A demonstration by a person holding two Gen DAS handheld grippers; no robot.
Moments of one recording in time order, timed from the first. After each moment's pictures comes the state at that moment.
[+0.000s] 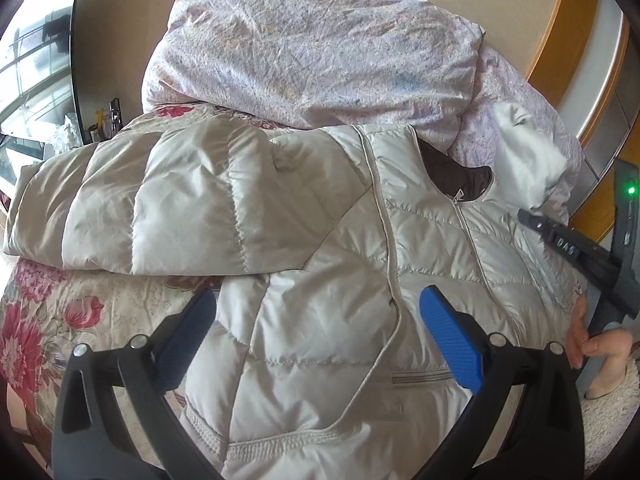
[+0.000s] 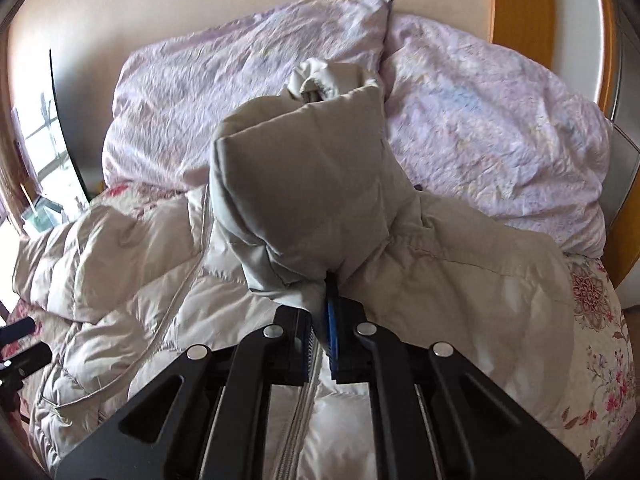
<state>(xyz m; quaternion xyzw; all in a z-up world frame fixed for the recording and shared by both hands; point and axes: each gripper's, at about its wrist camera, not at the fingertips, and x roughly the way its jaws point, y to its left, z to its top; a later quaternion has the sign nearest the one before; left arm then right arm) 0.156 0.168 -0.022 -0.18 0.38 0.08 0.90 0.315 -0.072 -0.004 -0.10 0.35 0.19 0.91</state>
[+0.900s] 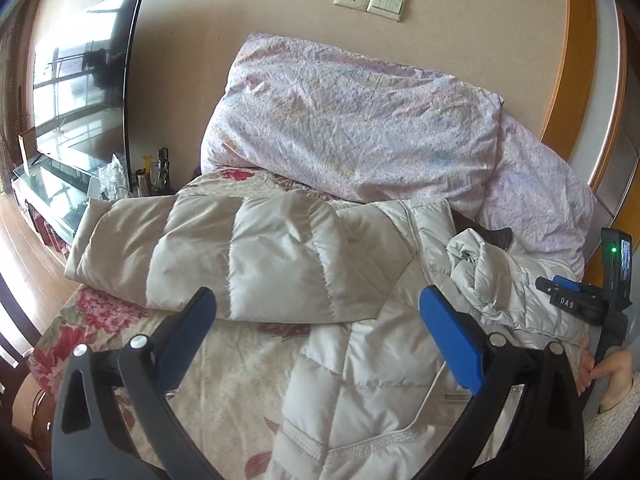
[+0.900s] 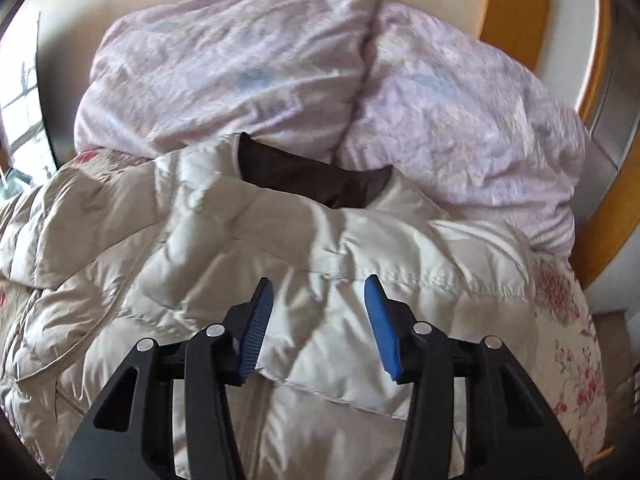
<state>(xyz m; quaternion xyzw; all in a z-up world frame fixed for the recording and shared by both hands) 0.100 0.214 0.009 -0.16 0.28 0.14 0.93 0.332 -0.107 -0.003 -0.11 0.38 0.11 0.91</state>
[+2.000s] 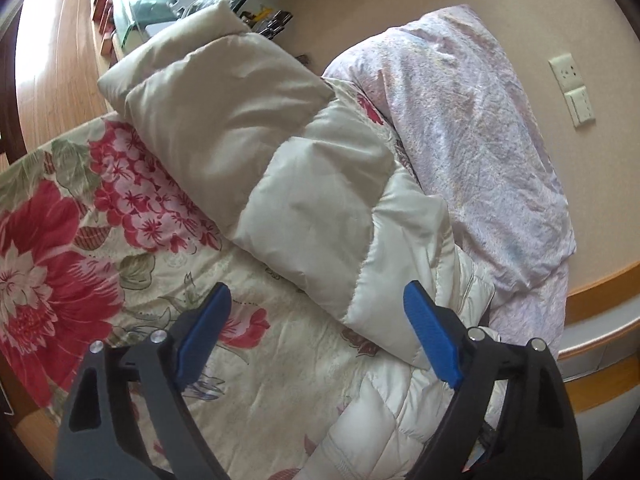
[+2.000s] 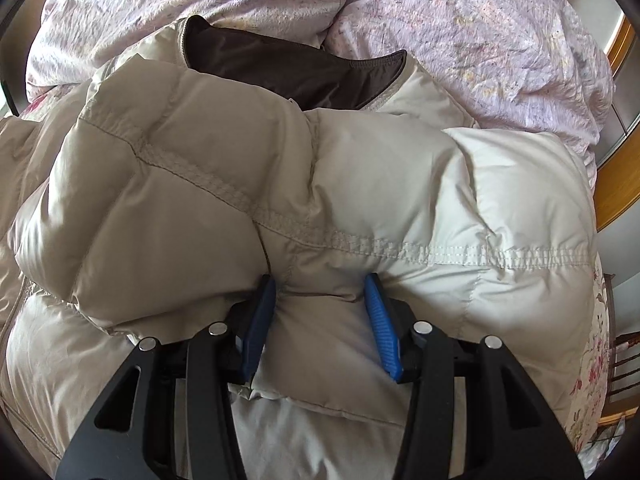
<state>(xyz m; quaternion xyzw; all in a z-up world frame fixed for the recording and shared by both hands) 0.087 0.367 -0.084 -0.52 0.30 0.18 0.78 0.370 -0.075 -0.075 -0.16 0.50 0.08 0.85</state>
